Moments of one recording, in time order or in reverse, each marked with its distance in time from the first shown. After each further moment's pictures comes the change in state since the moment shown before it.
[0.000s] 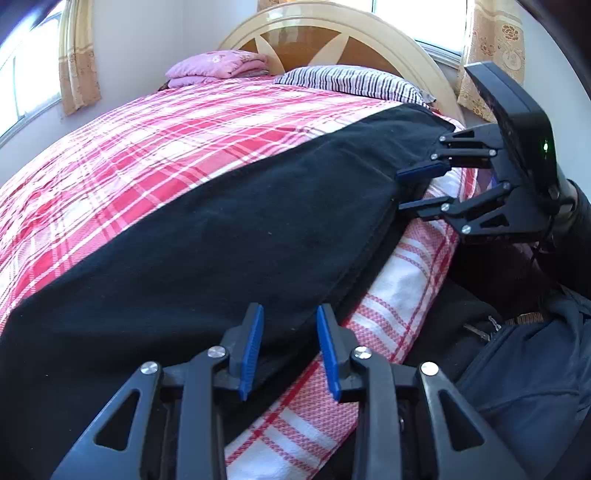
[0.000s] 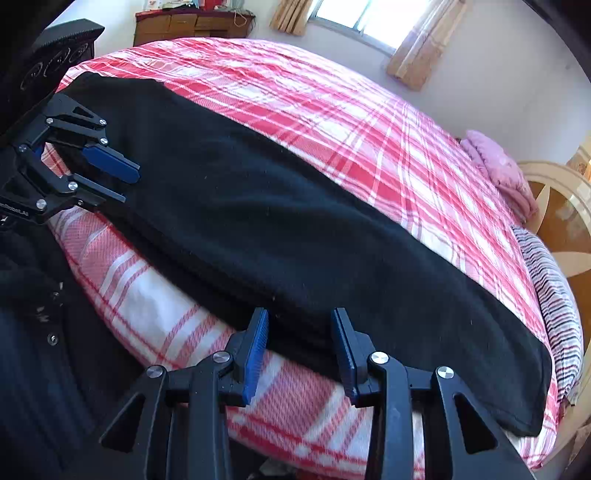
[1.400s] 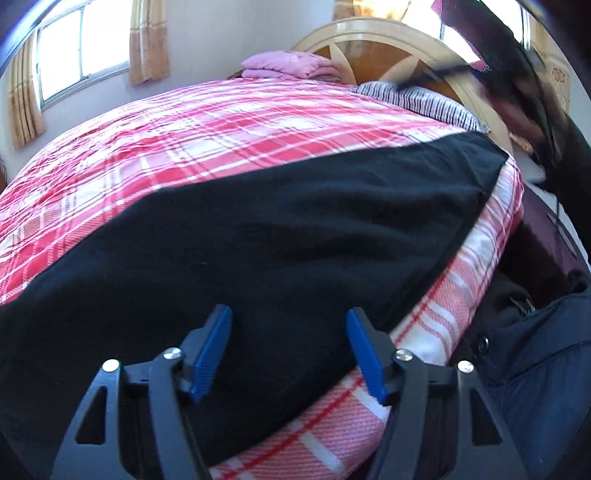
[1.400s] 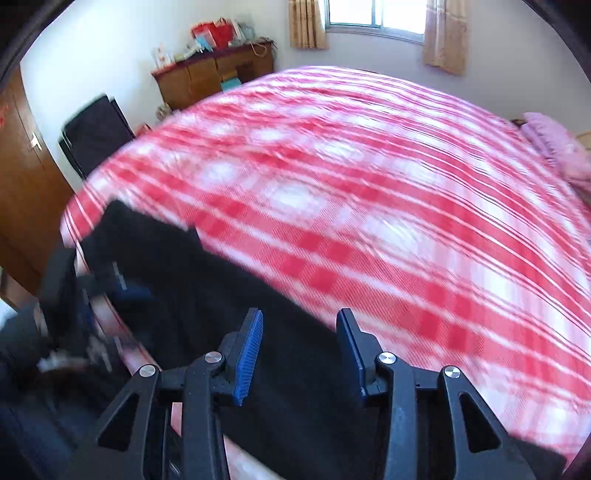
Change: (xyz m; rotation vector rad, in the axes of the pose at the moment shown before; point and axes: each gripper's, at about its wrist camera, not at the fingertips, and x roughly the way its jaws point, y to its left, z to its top) left arm -0.044 0.088 -0.066 -0.173 -0.025 0.132; right arm 0.015 -0.021 0.179 0.166 -0.044 0.413
